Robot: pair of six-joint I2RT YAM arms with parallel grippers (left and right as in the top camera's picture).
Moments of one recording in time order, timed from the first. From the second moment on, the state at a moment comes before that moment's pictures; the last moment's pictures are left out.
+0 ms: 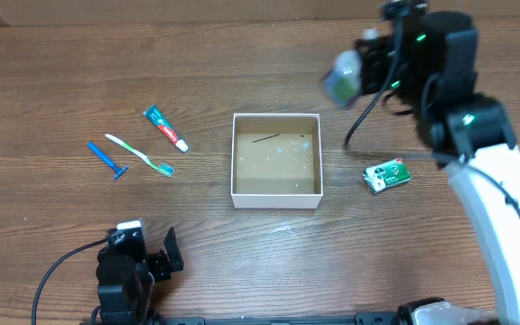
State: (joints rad) left arm 0.03 0.01 0.18 -0.79 -0.03 -0.15; right arm 0.26 1.45 1.53 -0.59 -0.14 0.07
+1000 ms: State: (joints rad) left arm 0.03 0.01 0.18 -0.79 -0.03 -0.15; right arm 0.58 1.70 1.53 -0.59 -0.22 -0.41
